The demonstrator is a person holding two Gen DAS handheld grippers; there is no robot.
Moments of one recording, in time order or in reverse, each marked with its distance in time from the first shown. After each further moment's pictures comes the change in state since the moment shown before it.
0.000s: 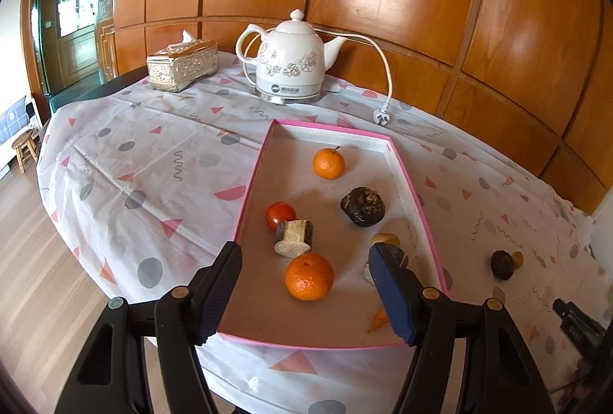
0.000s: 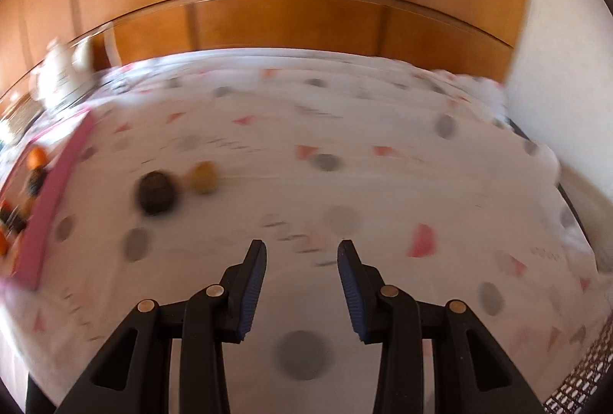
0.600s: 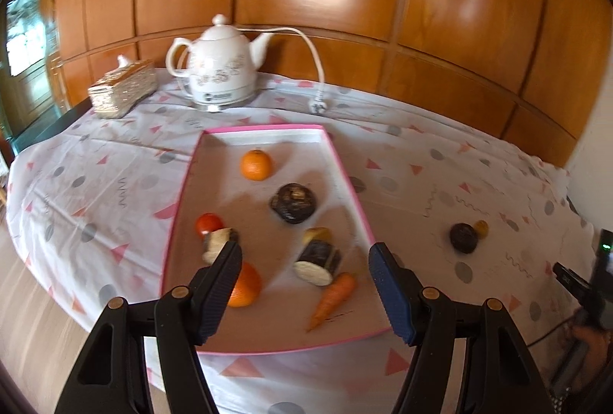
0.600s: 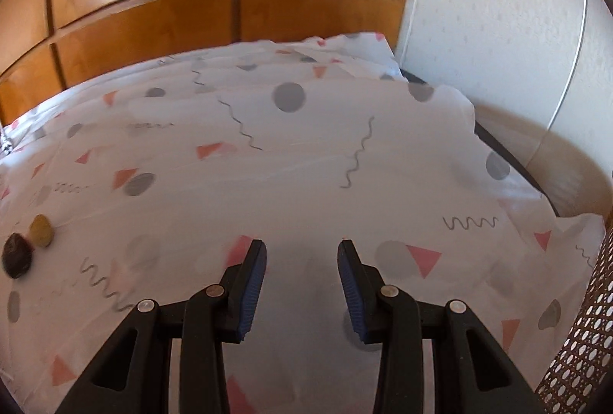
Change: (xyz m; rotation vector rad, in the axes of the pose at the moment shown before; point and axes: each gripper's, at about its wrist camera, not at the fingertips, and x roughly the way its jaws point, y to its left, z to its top) left arm 0.003 -0.053 0.005 0.177 0.031 -0.126; right arm 0.033 -0.096 -0.004 0.233 0.024 -0.251
